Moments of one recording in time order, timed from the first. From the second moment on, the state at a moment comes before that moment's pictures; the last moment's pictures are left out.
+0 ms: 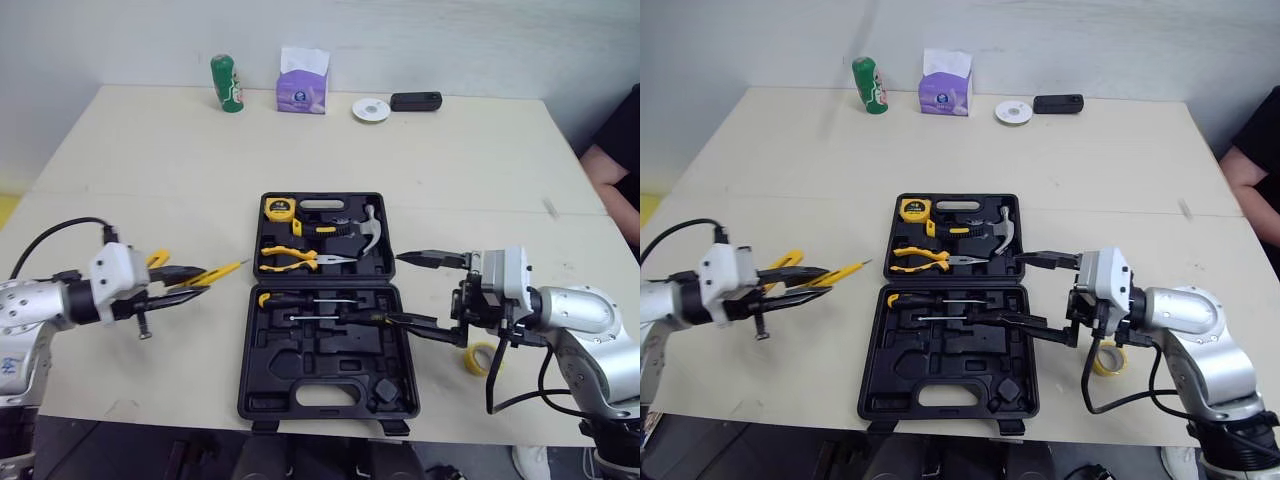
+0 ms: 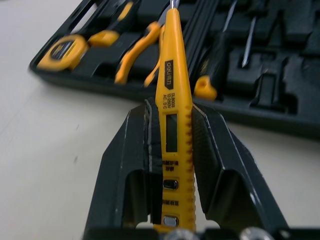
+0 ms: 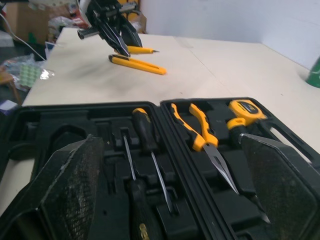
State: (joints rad) left arm -0.17 0.89 0.21 -0.11 -0.42 0.07 -1.17; right arm -0.14 -0.74 -0.10 -0.38 0.55 0.17 1.11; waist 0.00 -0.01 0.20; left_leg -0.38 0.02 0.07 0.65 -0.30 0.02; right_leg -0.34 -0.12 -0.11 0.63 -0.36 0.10
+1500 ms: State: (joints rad) left arm -0.64 0.86 -0.47 -0.47 -0.15 0.87 -1.14; right arm 0.08 -0.77 -0.15 -0.42 0.51 0.15 1.11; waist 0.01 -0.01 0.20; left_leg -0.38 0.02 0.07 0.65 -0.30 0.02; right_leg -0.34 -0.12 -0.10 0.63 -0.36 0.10
